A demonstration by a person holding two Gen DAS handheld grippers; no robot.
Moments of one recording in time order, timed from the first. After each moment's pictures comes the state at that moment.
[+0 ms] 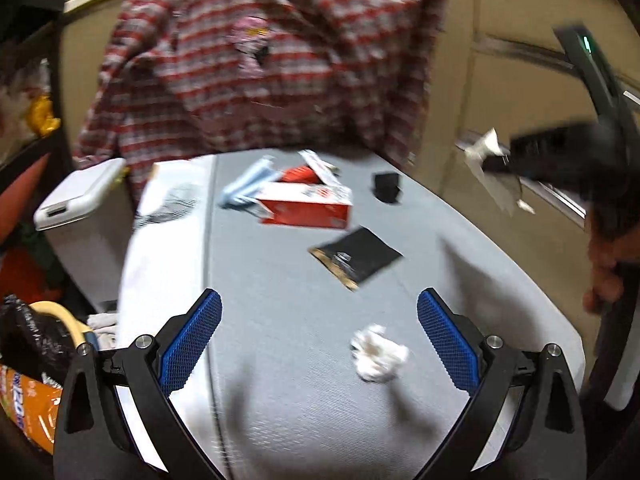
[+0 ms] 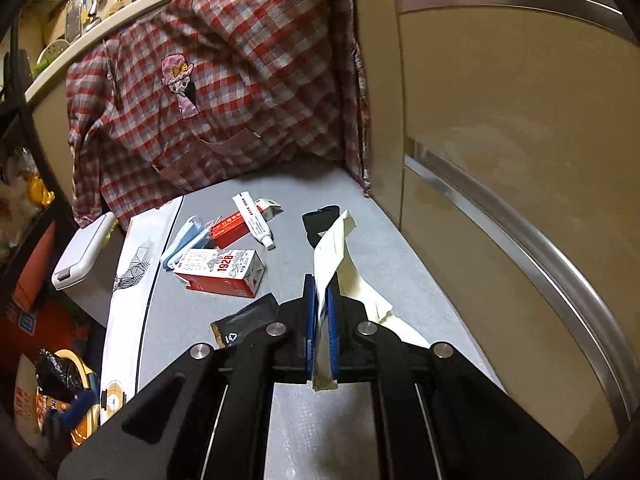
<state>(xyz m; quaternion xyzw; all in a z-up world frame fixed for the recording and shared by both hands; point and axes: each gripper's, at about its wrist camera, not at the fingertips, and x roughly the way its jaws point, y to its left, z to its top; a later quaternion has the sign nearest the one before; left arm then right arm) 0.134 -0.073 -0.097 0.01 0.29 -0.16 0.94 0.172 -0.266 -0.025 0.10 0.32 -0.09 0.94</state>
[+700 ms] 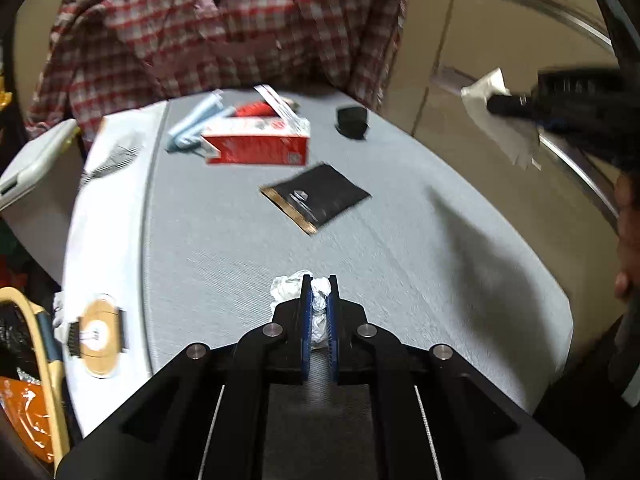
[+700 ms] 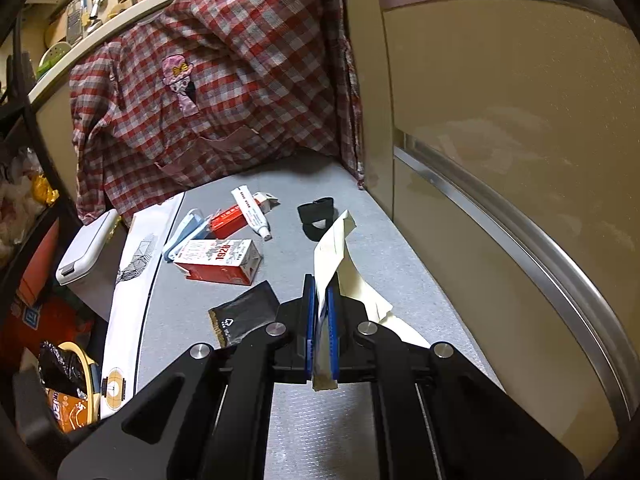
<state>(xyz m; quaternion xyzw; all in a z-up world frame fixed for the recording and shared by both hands) 0.151 -0.084 -0.121 0.01 0.38 -0.20 0.90 0.158 -0.271 -0.029 0.10 0.32 -0.08 0.94</state>
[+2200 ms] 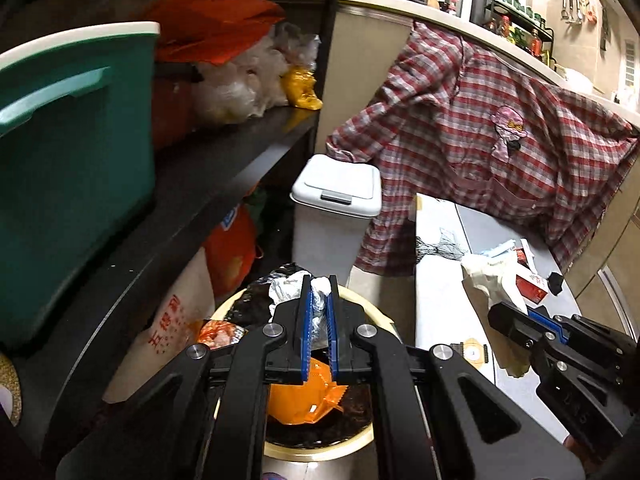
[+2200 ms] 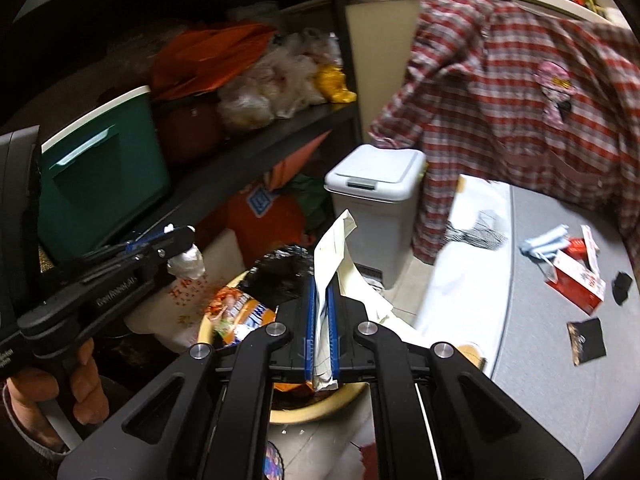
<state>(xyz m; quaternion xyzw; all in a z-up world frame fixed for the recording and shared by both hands) 0.052 0.248 0.003 -0.12 0.29 0.13 0.94 0.092 0.096 0.004 -0.04 0.32 0.31 0.89</state>
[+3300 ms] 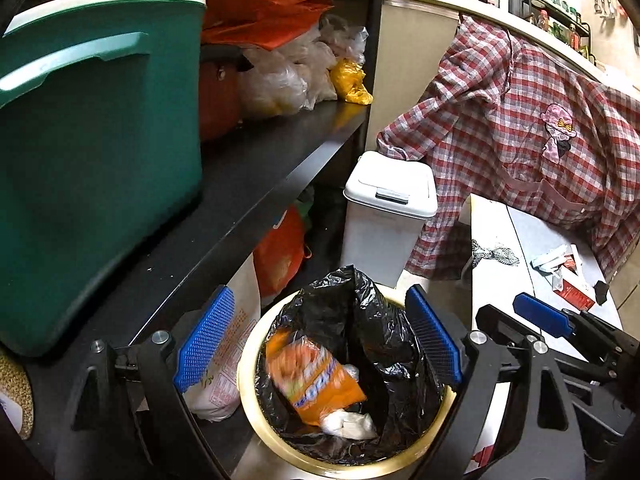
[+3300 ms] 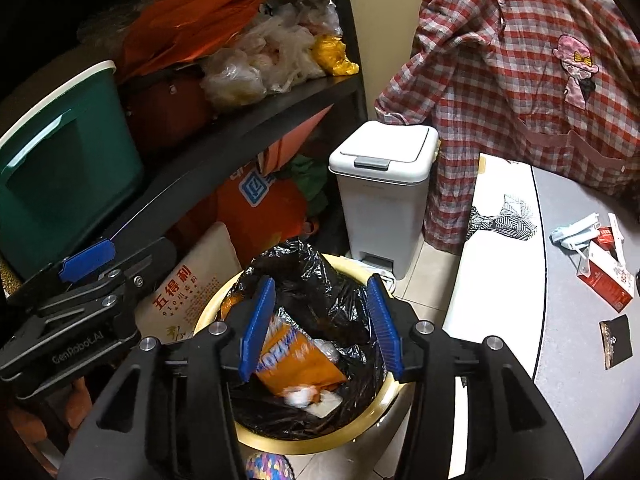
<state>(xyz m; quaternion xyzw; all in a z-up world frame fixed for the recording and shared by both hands) 0.064 0.276 -0.013 -0.11 0.30 0.20 0.92 0.133 0.136 -0.029 -0.04 0.36 0.30 0.88</state>
